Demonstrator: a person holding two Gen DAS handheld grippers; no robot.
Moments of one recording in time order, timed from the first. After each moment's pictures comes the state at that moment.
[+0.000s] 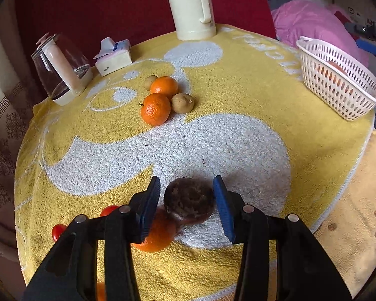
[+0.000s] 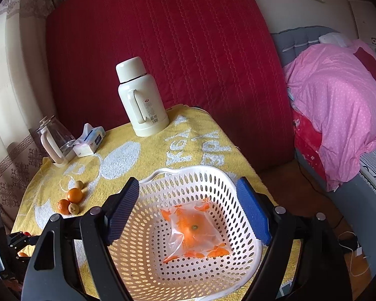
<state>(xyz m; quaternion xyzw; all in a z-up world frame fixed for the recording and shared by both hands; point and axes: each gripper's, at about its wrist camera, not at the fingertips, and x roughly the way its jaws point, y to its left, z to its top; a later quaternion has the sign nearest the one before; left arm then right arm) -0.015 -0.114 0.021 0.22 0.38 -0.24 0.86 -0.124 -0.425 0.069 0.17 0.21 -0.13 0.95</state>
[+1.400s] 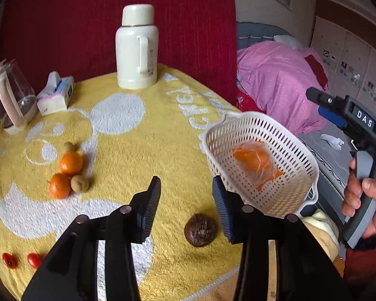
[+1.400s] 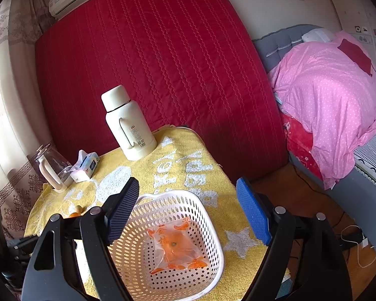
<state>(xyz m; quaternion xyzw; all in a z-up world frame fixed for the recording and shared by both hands) -0.029 -0.228 0.083 0.10 0.36 -0.35 0.86 -0.151 -0.462 0.087 0.21 0.17 -0.15 0.95</state>
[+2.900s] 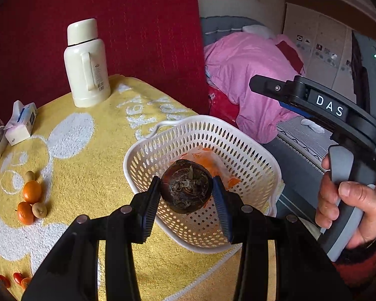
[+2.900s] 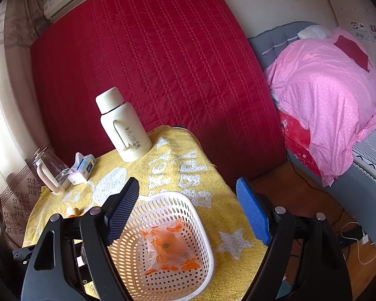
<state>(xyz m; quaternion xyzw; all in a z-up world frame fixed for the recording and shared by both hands) -0.058 -0.304 0.097 0.14 0.33 -0.41 0.84 -0.151 -0.474 0.086 0.22 0.17 -0.16 0.95</state>
